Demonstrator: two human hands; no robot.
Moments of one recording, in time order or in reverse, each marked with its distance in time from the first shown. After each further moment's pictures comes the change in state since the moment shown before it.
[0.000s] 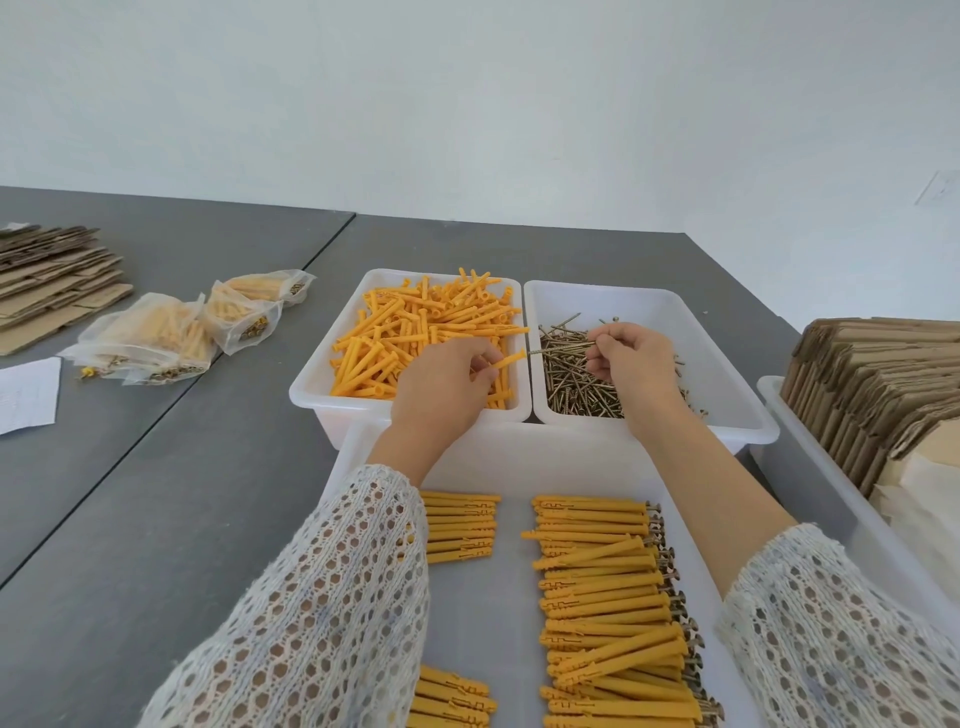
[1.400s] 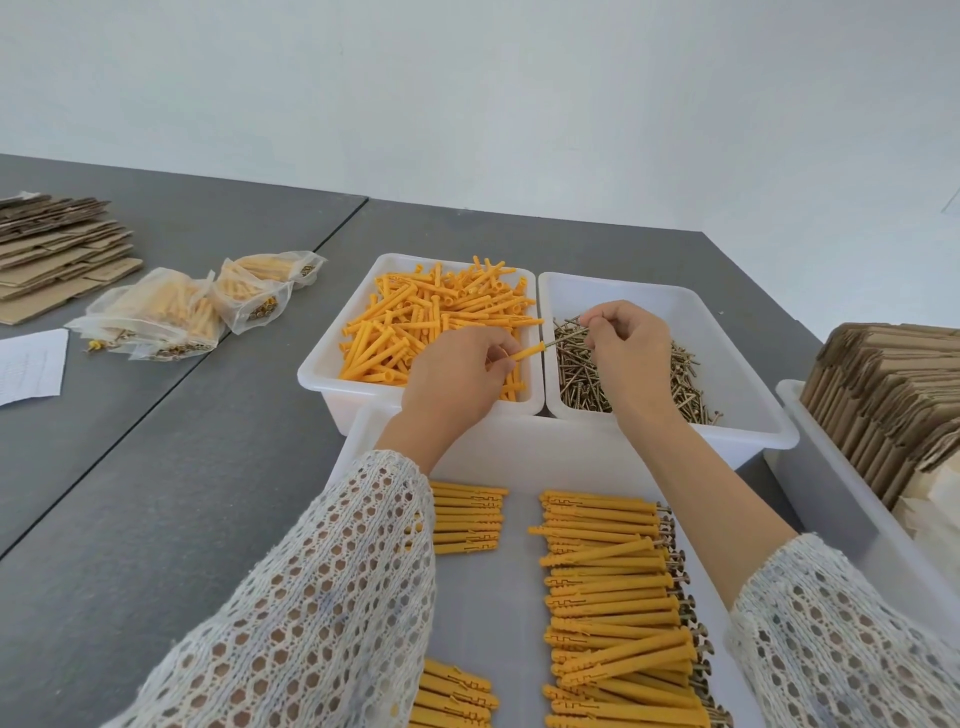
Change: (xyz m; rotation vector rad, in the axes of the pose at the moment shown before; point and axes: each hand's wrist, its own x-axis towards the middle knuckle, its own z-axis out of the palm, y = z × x) left_hand 0.001 0.001 0.001 -0.011 -0.023 0.016; right_hand -0.021 -0.015 0.022 -0.156 0.019 -0.266
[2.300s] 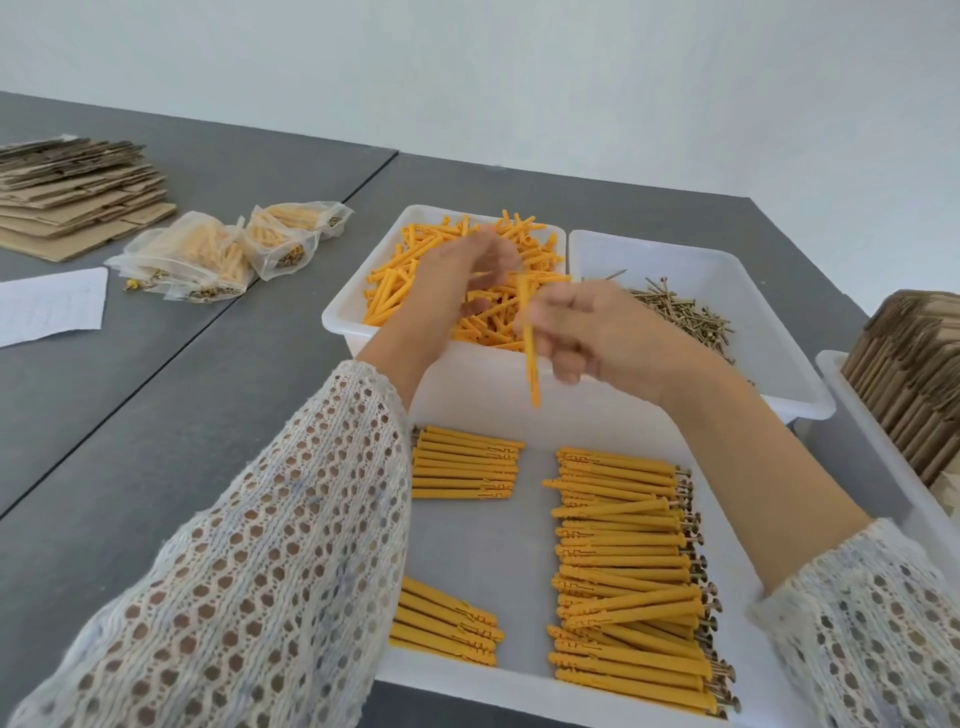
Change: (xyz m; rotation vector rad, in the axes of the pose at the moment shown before) left_hand 0.006 0.000 -0.038 -0.931 -0.013 -0.371; right_hand -0.025 -0.038 -0.003 0.240 -0.966 0.147
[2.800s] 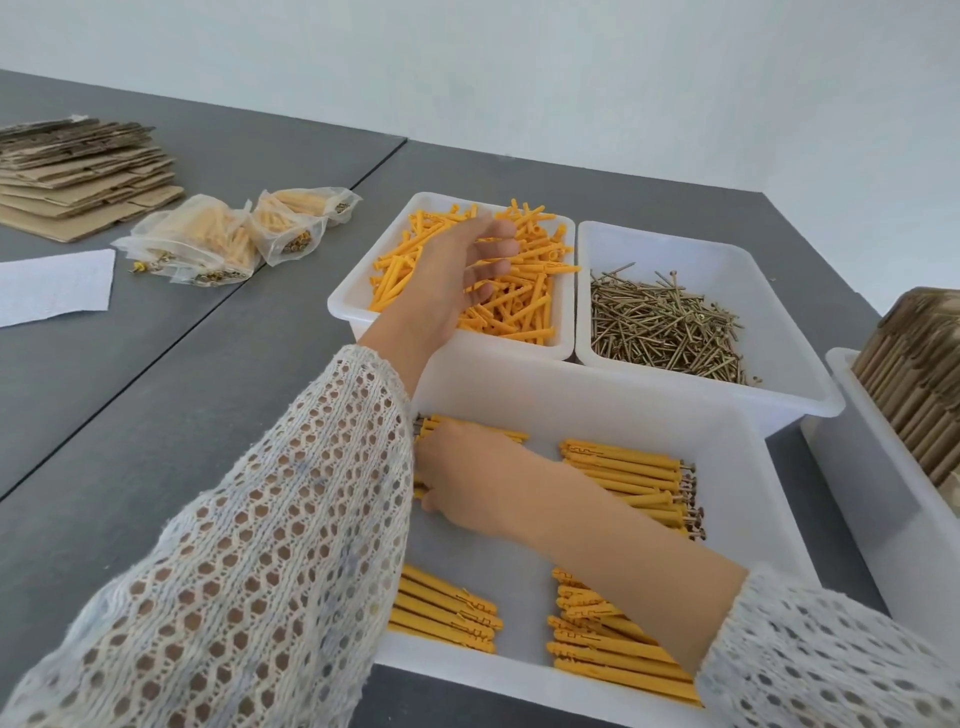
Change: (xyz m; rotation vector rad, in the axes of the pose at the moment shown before) left_hand 0.002 0.001 -0.004 -0.180 0.011 -0.068; right_hand -0.006 0.042 0.128 -1.302 -0.366 -0.024
